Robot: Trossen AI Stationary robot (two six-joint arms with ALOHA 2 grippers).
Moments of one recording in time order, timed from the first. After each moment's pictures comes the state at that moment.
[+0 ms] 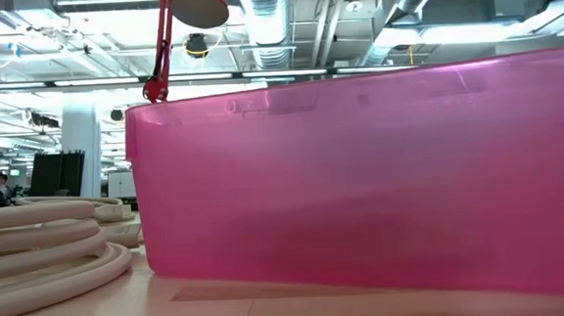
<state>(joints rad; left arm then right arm) -0.60 0.81 0.83 -0.12 -0.80 -0.32 0.85 1.66 1.06 -1.15 -0.06 1.81</state>
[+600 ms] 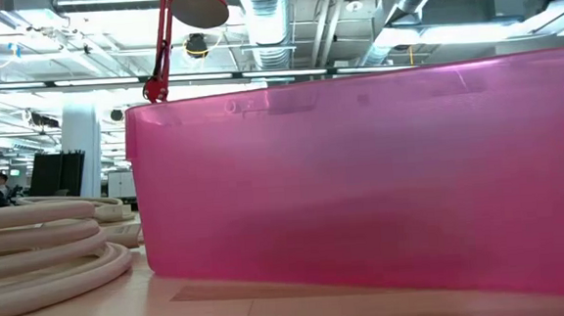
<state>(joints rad) -0.60 0.81 0.83 -0.12 -0.80 -0.32 0.70 1.26 1.17 -1.15 0.22 1.47</state>
